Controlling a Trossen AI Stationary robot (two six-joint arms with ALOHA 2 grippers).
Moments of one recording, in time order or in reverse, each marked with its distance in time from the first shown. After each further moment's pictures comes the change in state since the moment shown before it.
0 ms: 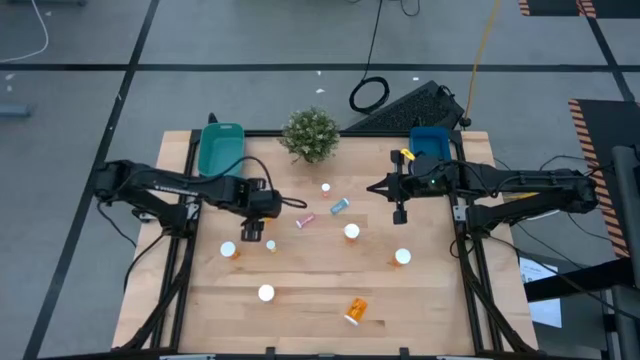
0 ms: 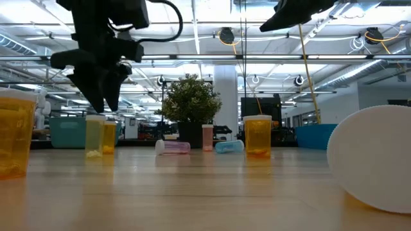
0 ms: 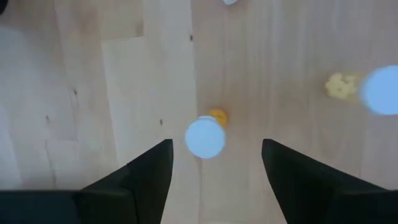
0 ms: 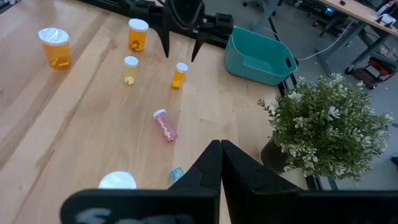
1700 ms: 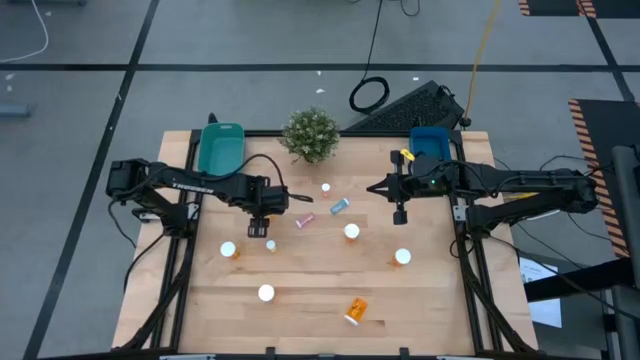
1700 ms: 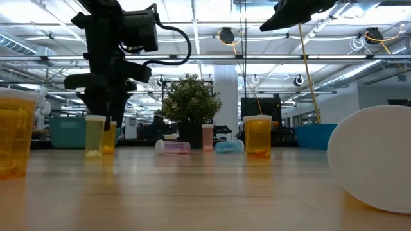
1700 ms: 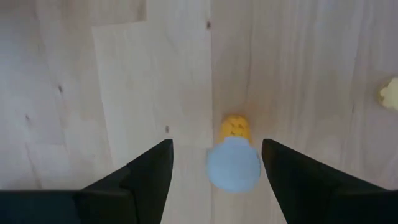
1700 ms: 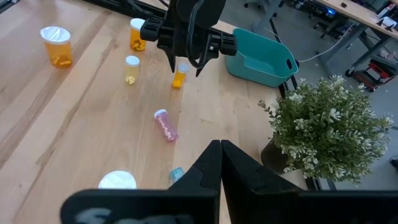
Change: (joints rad) left arm 0.073 0.106 -0.019 0.075 0.016 0.037; right arm 0.000 0.000 0.000 0.000 -0.003 -0.011
